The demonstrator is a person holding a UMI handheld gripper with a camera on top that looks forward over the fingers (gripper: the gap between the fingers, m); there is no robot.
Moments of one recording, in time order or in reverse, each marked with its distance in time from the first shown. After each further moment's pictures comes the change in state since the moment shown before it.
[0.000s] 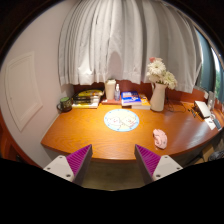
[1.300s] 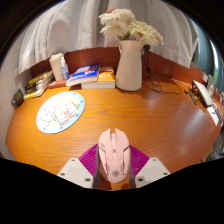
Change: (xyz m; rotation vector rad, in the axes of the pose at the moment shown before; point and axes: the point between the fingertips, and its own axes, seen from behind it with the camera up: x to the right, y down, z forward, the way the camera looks) arm 0.247 0.050 0.225 -0.198 0.113 0.057
